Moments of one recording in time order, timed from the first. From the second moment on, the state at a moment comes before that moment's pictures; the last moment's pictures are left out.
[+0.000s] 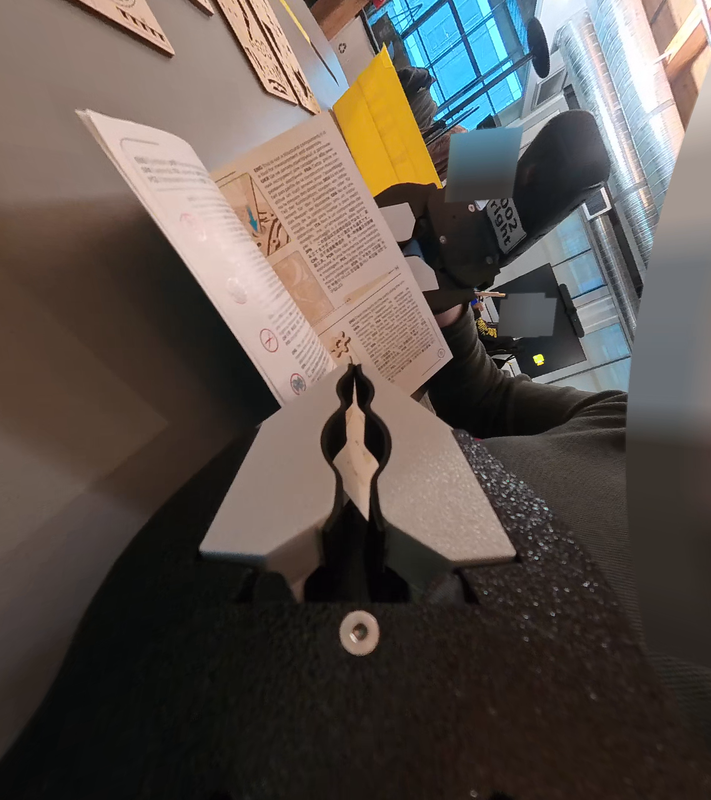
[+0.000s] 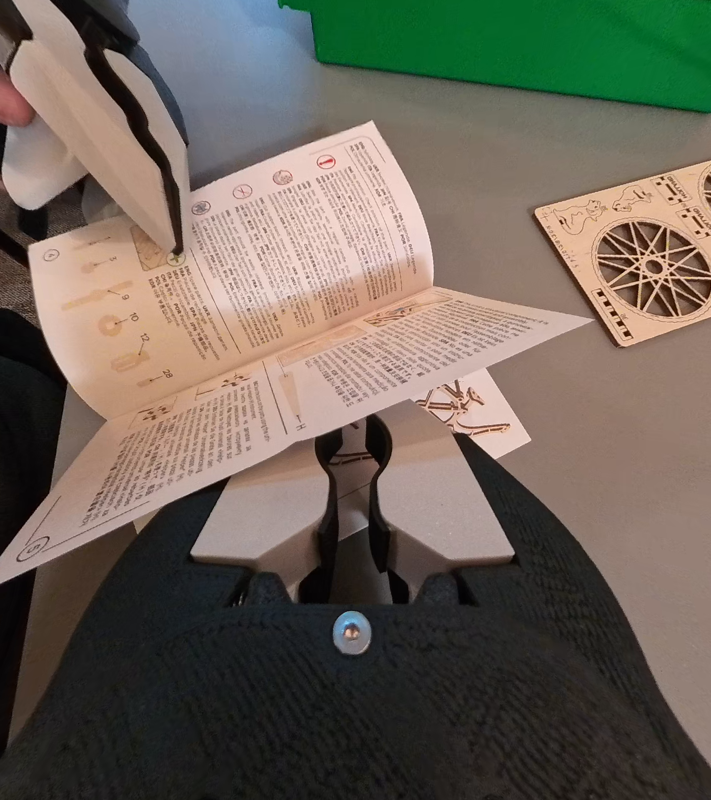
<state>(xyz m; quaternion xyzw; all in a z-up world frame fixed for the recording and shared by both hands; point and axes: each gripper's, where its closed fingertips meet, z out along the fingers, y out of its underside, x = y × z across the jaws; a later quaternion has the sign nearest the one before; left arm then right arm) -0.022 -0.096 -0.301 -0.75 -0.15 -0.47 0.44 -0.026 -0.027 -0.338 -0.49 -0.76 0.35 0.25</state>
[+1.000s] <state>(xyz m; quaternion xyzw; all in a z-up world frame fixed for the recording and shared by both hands) -0.017 -0.096 -0.314 -0.79 -0.12 -0.43 0.42 -0.028 -0.032 -0.329 -0.45 -0.76 0.36 0.28</state>
